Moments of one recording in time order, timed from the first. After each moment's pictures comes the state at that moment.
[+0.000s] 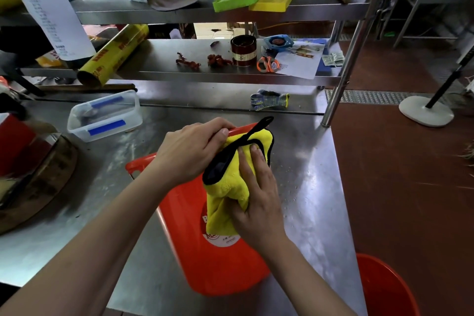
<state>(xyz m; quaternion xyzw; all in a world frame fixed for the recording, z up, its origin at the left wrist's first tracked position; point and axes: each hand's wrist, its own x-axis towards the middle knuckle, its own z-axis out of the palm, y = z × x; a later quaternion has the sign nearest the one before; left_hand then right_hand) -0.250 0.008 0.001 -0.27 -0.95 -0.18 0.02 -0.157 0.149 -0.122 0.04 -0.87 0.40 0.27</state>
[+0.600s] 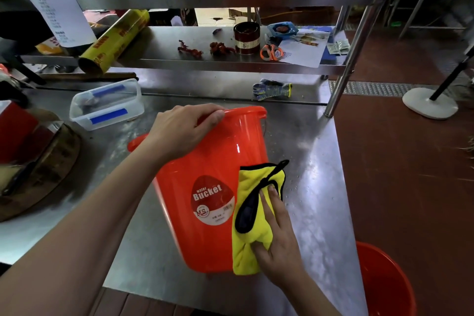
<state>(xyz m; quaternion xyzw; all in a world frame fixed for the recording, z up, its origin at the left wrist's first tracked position) -0.271 -0.010 0.001 -0.24 -0.96 -0.15 0.00 -0.084 0.166 -0.203 0.05 -0.86 0.46 0.21</state>
